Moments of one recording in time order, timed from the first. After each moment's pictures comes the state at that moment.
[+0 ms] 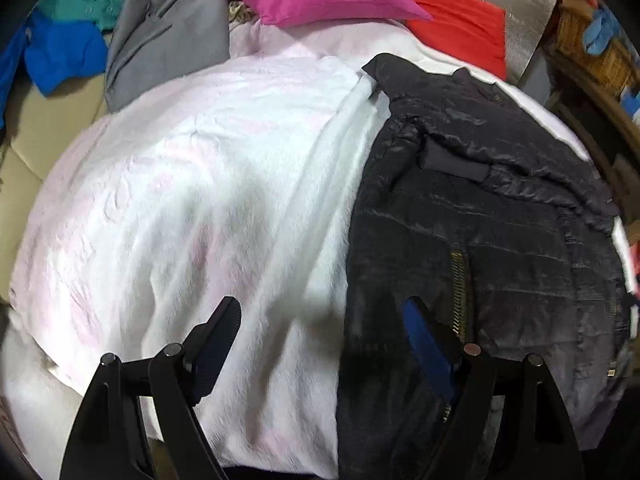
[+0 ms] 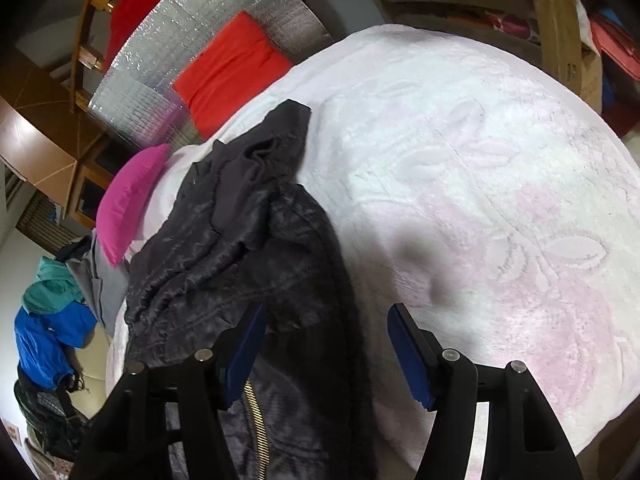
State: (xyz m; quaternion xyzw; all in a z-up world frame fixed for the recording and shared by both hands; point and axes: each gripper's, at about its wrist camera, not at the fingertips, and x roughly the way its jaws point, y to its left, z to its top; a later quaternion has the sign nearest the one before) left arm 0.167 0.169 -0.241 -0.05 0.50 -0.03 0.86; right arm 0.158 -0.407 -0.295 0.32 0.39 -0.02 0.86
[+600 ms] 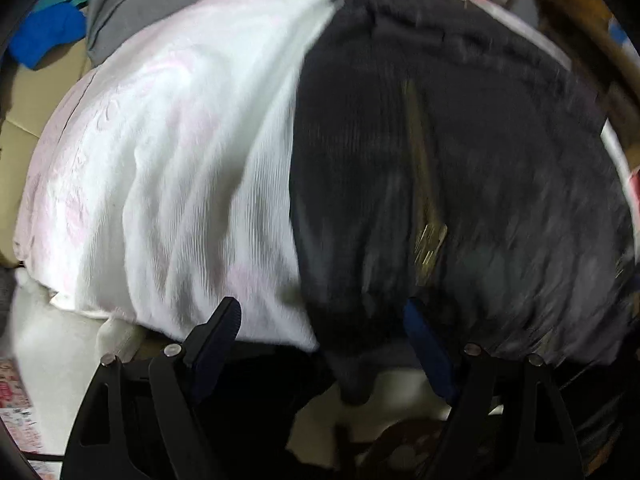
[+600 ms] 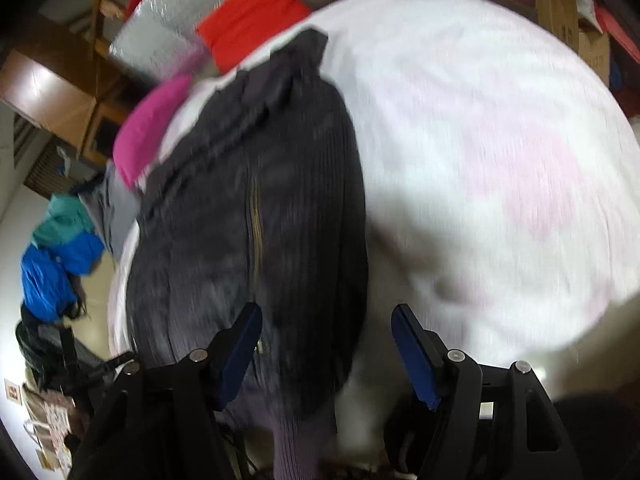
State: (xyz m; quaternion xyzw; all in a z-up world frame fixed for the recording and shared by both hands) left arm 0.093 0.127 -0.271 0.03 0.61 -0.03 0.79; right arm 0.058 -0.359 -0.319 0.29 0.46 0.04 0.84
